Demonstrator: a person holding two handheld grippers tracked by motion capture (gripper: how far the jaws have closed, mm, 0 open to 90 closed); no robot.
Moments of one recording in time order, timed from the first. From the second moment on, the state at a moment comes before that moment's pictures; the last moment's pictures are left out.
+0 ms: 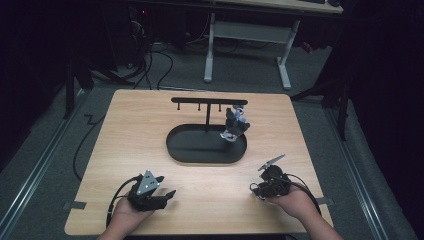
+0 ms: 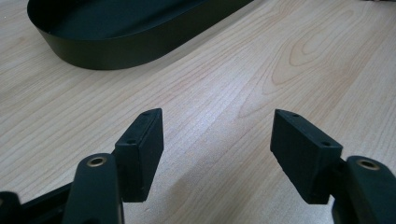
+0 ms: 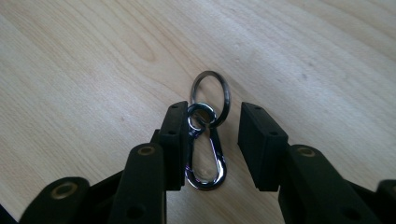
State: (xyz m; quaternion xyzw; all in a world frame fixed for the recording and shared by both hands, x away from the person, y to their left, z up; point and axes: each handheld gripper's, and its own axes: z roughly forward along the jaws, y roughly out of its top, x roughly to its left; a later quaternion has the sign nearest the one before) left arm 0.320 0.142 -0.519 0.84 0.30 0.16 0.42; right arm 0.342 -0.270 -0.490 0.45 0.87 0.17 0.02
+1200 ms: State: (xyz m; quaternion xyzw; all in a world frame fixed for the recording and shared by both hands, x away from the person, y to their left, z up) left arm 0.319 0.142 -0.519 0.84 0.30 0.16 0.42; right arm 0.331 -0.270 -0.462 0.43 0.89 0.15 0.04
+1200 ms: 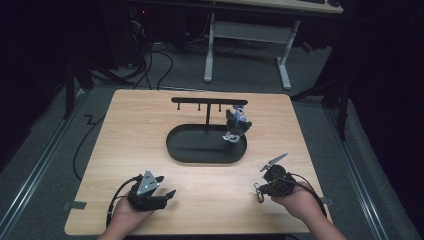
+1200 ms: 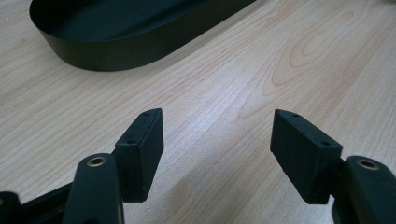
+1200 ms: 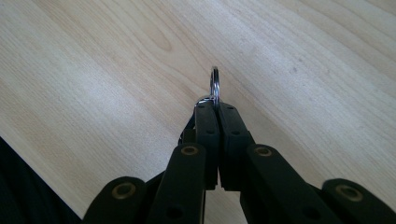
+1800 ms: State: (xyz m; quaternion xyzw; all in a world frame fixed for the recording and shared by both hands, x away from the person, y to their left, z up) left arm 0.319 0.143 -0.519 0.84 0.30 0.16 0.42; right arm 0.343 -0.260 -0.425 0.43 0.89 0.15 0.04
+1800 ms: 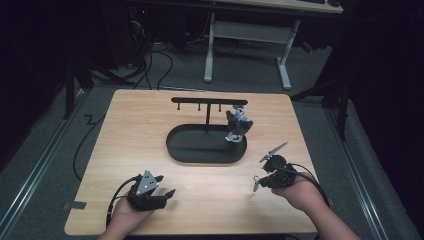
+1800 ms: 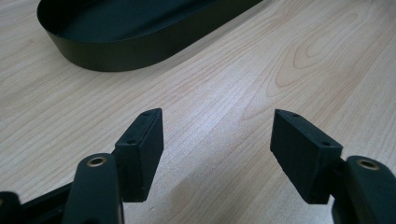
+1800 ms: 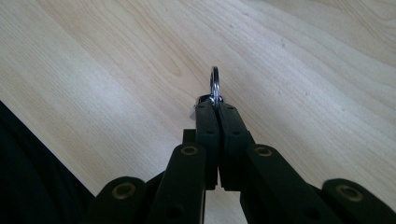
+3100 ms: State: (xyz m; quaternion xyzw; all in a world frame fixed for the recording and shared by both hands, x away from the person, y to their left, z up) left arm 0.320 0.153 -0.518 0.83 0.31 0.16 0.43; right arm 0.414 -0.205 -0.365 0.41 0.89 0.18 0.04
